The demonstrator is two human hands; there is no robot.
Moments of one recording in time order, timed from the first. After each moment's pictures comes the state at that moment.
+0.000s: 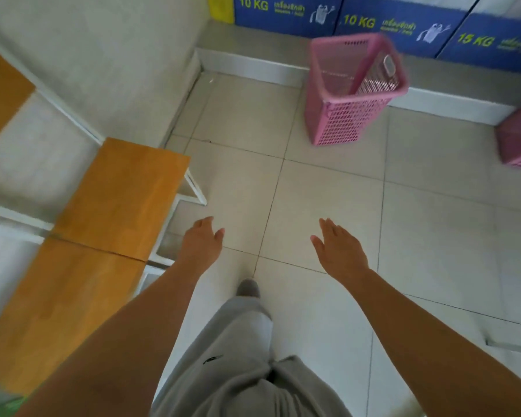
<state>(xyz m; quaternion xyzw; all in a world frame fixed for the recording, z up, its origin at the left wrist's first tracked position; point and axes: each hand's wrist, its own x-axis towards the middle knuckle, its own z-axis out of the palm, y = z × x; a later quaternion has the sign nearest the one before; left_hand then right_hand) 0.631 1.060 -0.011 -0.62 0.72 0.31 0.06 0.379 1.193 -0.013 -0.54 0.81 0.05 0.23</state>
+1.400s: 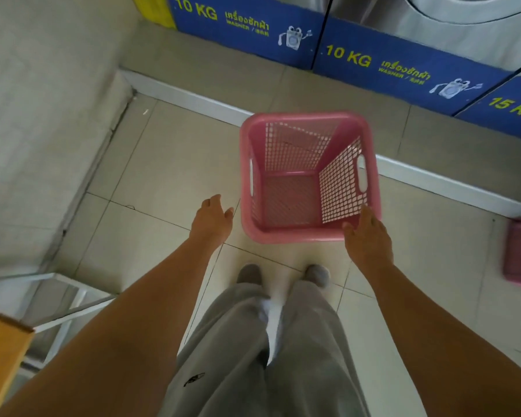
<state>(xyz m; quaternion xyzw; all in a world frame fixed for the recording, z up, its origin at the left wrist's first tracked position) 0.014 0.540 -0.086 -0.67 0.64 0.35 0.08 -0.249 0.675 -0.095 -0.39 0.89 -0.03 0.25</state>
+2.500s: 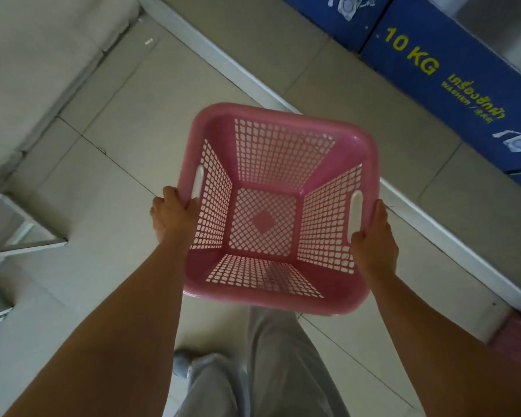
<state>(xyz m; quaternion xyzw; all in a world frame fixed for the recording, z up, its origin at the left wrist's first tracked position) -0.077 0.505 -0.215 -0.87 0.42 0.24 -0.03 -0.406 0.554 -0.204 -0.42 0.86 -0.03 0.28</state>
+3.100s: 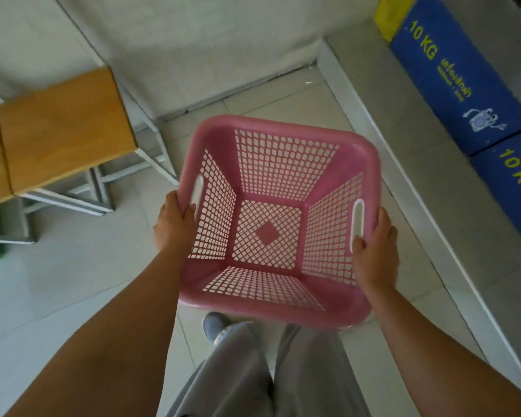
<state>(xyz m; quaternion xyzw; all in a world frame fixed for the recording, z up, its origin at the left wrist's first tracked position) 0.181 0.770 -0.057 -0.93 0.26 0.18 -0.19 -0.138 0.667 -0.060 -0.66 0.70 -0.12 0.24</state>
